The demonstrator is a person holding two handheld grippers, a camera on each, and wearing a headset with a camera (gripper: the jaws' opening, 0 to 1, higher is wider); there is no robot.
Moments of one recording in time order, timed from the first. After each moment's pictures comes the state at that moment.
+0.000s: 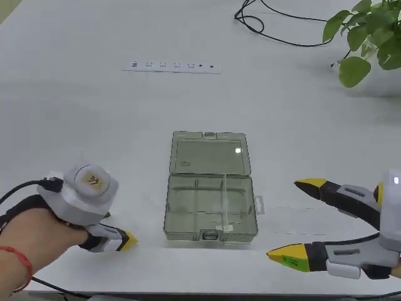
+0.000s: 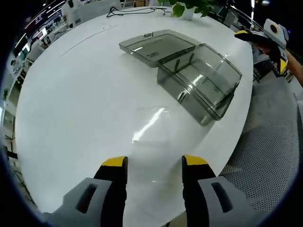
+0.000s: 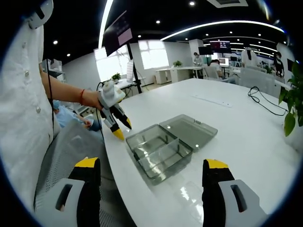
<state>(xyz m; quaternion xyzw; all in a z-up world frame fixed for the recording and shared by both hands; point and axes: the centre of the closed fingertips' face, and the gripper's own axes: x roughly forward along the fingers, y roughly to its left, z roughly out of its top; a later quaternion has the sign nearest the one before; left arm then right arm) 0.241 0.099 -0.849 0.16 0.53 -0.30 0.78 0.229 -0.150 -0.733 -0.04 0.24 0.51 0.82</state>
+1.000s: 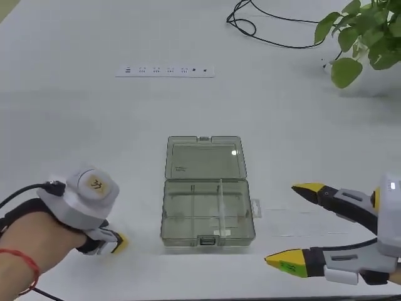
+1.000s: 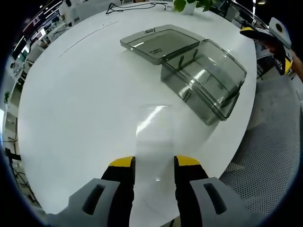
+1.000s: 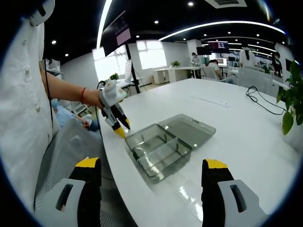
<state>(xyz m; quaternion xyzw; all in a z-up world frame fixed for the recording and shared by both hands) 0.244 0.105 -0.850 0.18 0.54 -0.29 0.77 0.226 -0.151 -0.733 -0.04 0.24 0.50 0.83</state>
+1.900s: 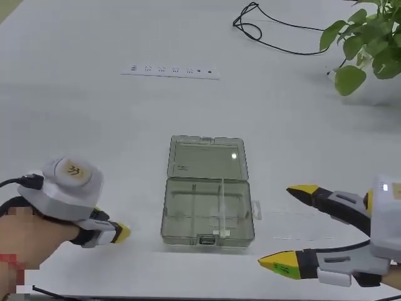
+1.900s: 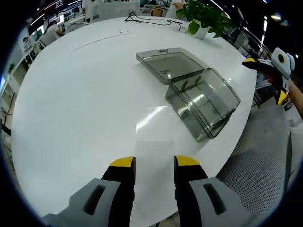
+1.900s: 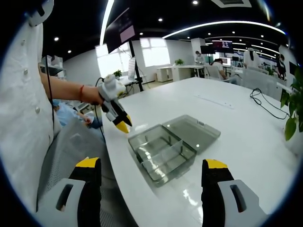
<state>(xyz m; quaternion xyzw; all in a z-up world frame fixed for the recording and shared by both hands) 0.244 0.097 -0.822 0.06 0.51 -0.27 0.81 0.226 -0.138 -0.729 -0.05 0.25 0.51 0.82</state>
